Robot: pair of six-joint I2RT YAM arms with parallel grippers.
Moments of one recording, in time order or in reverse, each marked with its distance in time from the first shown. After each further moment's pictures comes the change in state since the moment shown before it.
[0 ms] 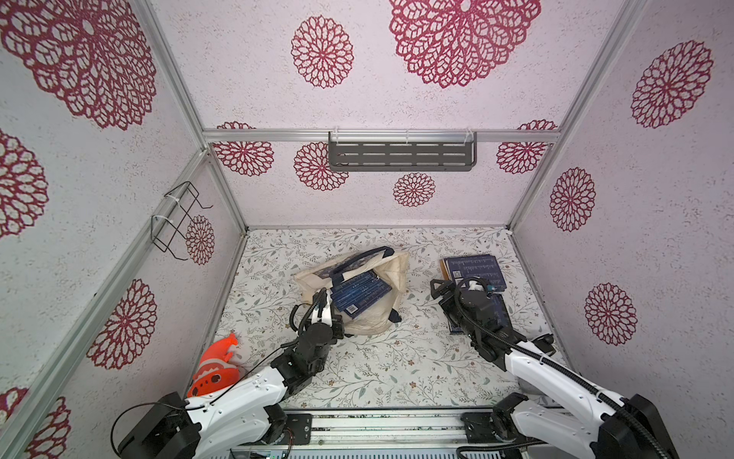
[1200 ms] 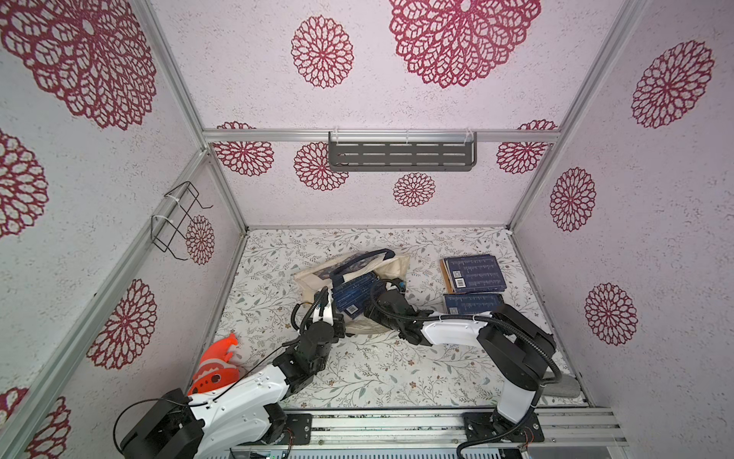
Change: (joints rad) left arm -0.001 0.023 0.011 0.012 0.000 0.000; right arm 0.317 0.768 0.383 0.180 -0.044 -0.072
